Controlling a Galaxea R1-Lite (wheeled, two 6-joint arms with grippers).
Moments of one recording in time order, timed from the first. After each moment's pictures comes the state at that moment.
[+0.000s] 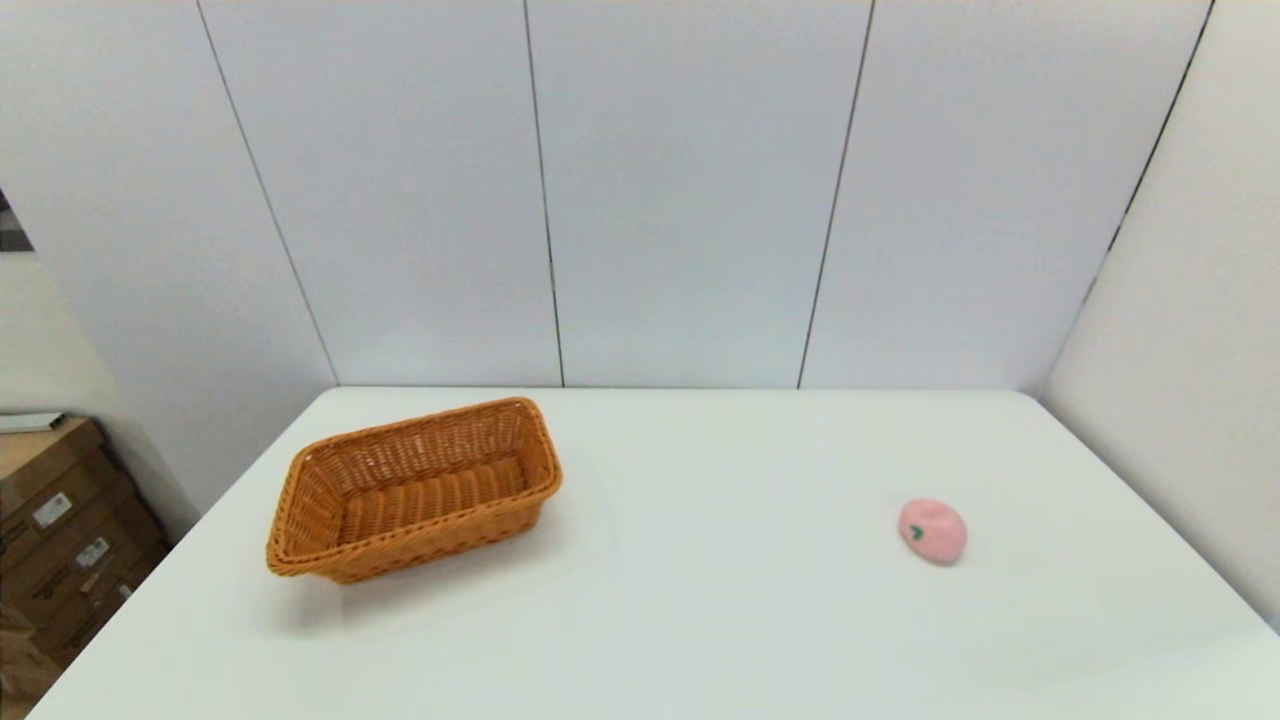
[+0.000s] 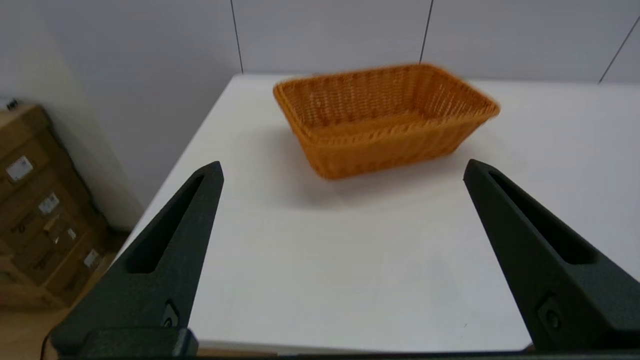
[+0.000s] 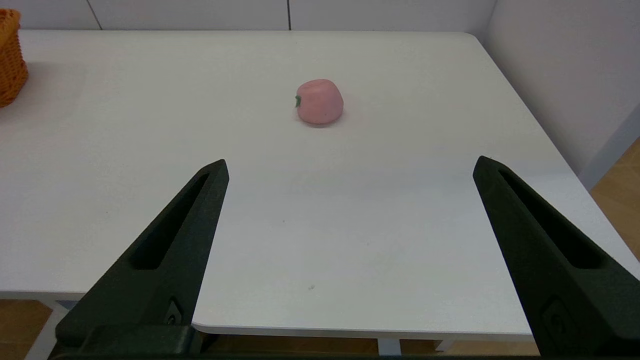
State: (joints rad) left arm 0.00 0.04 -0.17 0.15 0.04 -0.04; right arm 0.00 0.00 -0.06 0.17 -0.01 0.00
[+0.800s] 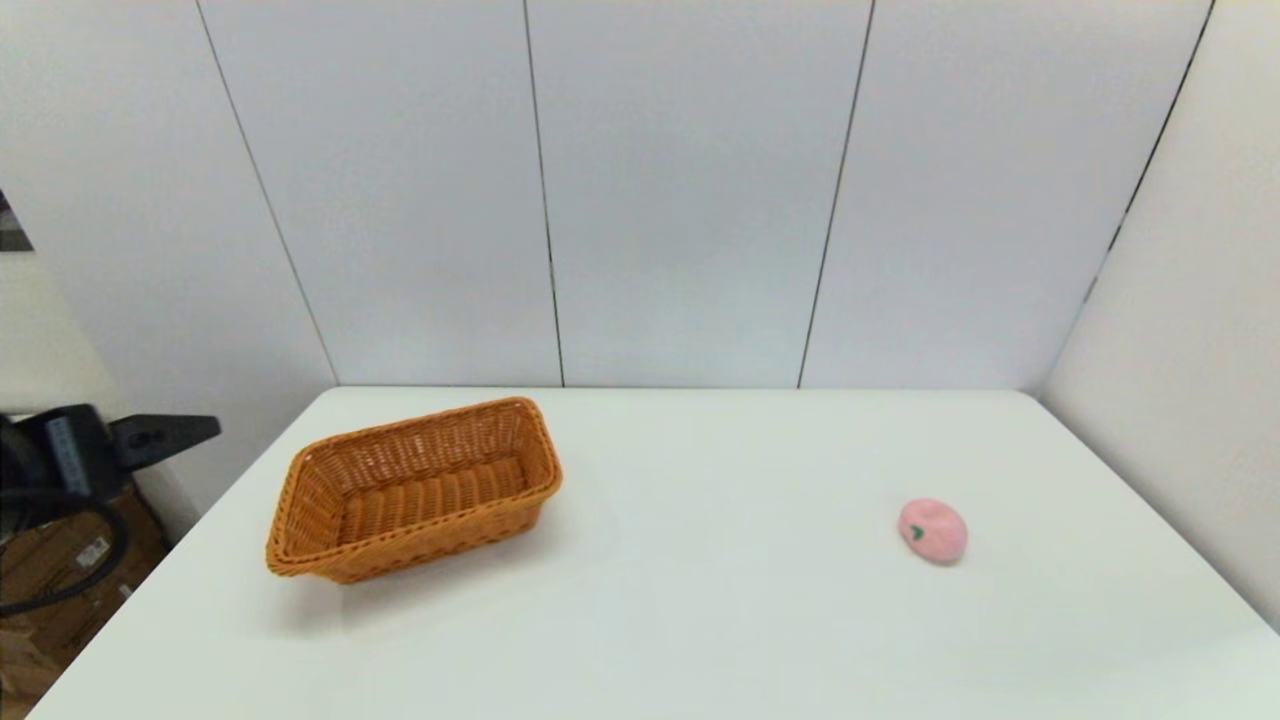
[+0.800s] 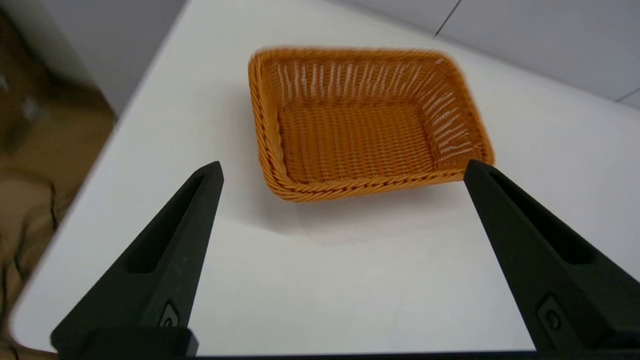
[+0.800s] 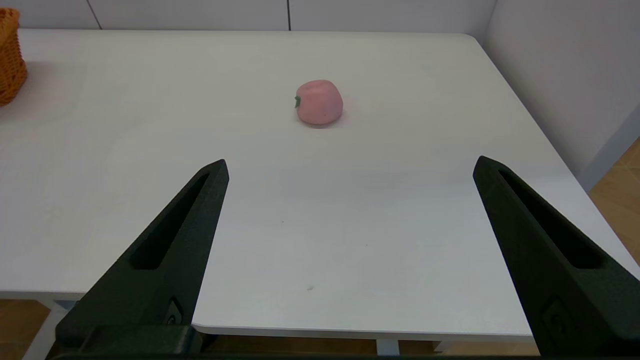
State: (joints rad) left arm 0.01 1.12 -0.77 0.17 0.05 -0.33; right arm 0.00 0.00 -0.07 0.17 -0.01 0.00
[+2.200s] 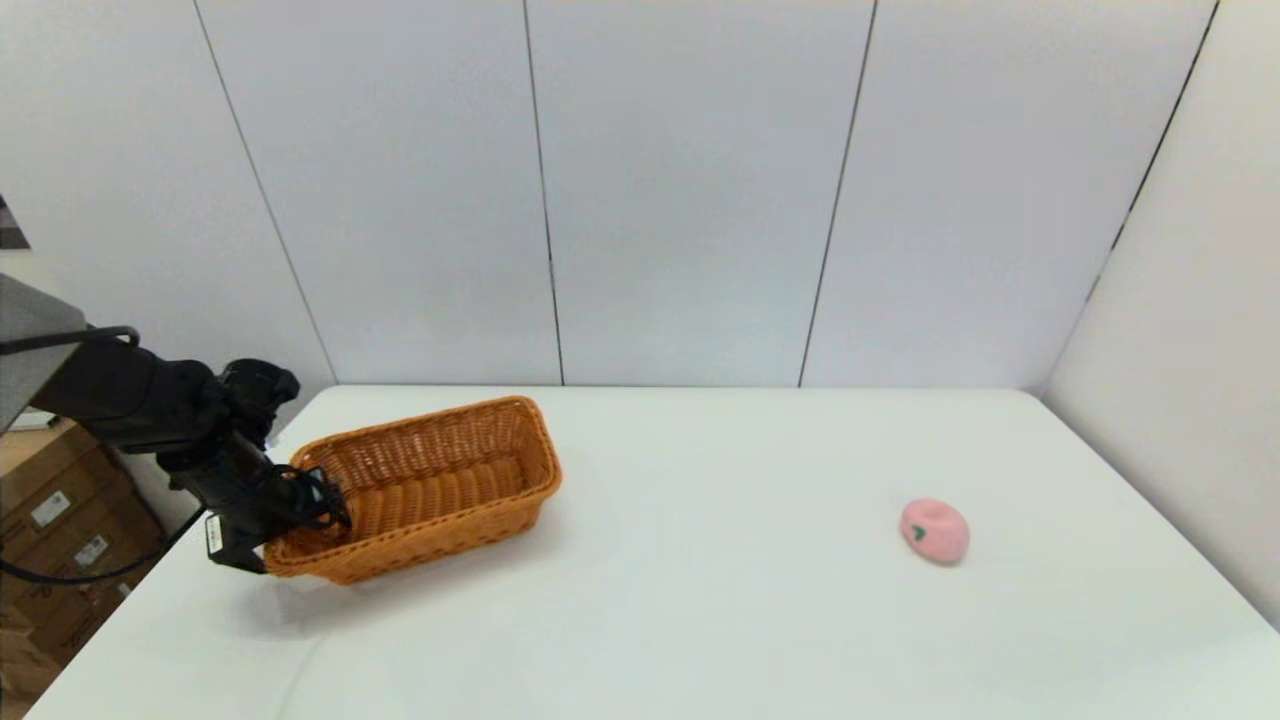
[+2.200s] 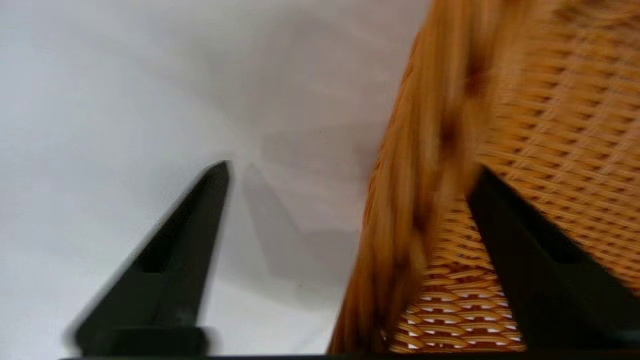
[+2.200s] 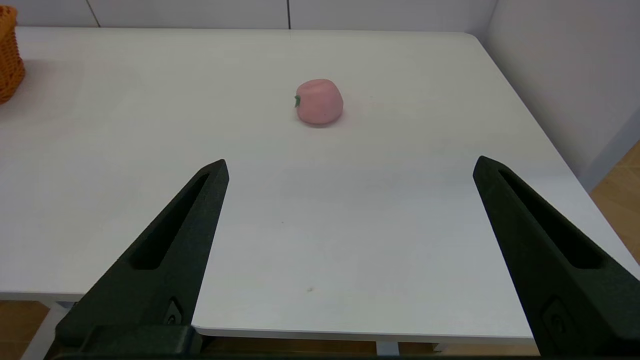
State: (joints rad) left arm 0.16 2.19 -1.26 0.39 -0.05 -0.46; right arm 0.00 0.00 -0.07 0.17 -0.01 0.00
